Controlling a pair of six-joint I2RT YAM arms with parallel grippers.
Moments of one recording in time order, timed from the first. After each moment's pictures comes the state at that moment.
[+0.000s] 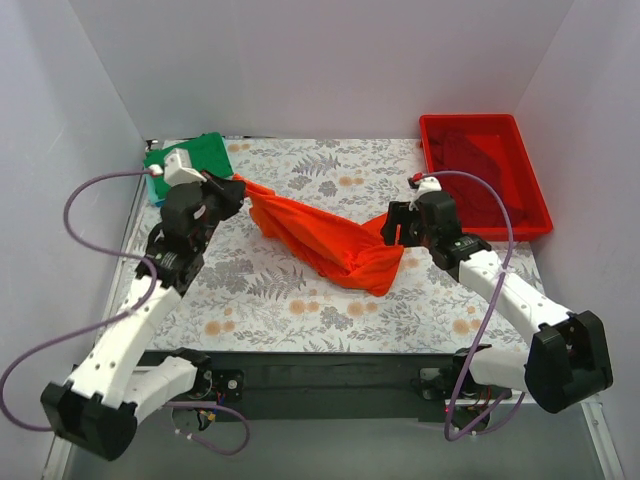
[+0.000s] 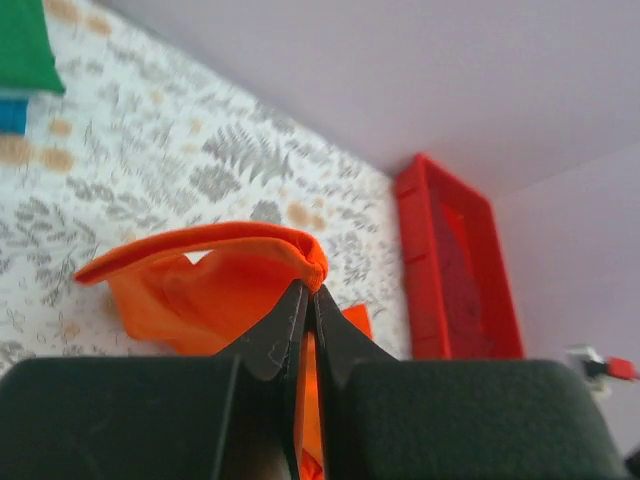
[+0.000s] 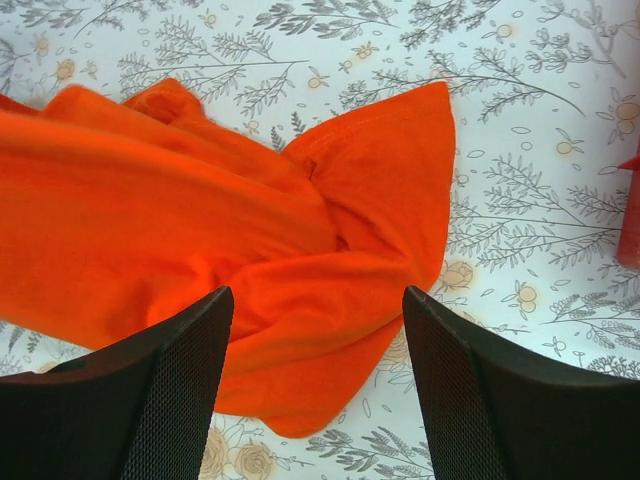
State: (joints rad) left arm -0.36 1.05 0.98 -0.15 -0.19 -0.78; right arm 0.43 1.21 0.81 -0.18 0.01 0.30
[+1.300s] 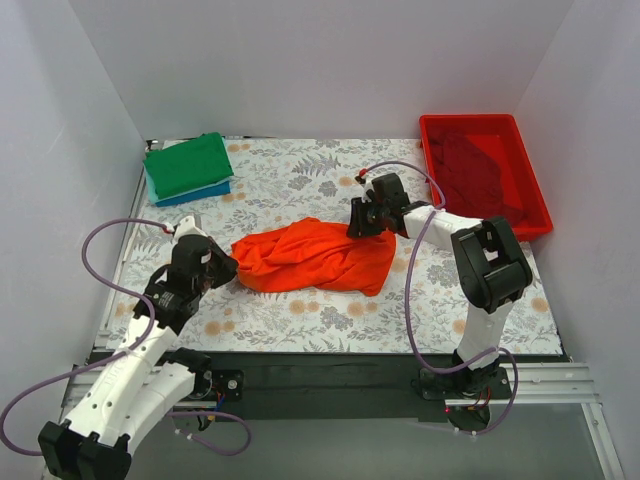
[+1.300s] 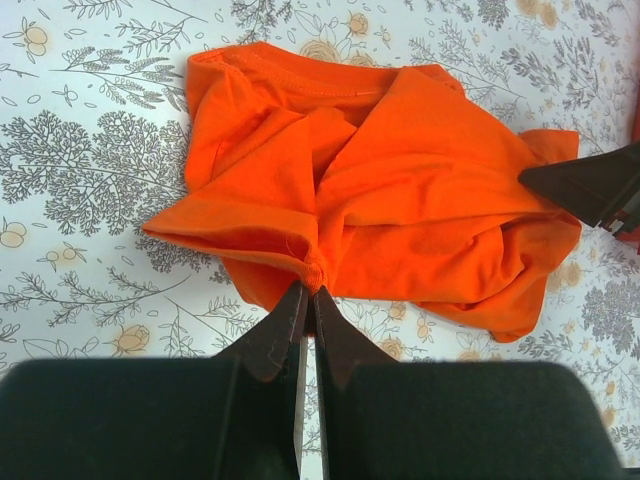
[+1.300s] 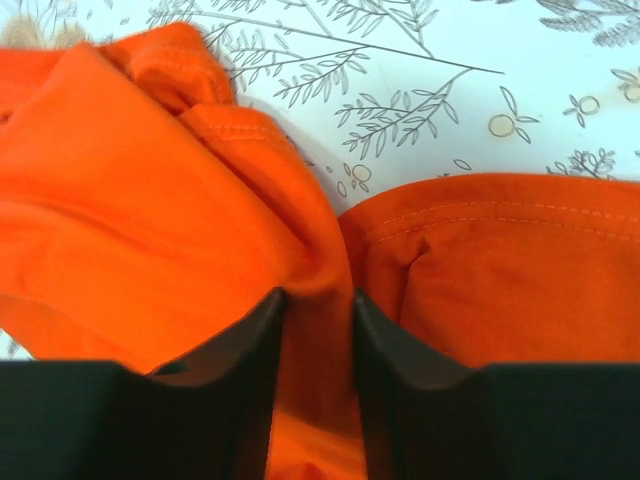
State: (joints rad) left arm -0.36 0.73 0.67 -0.57 -0.18 -0.73; right arm 0.47 1.86 1.16 -0.10 -0.28 0.26
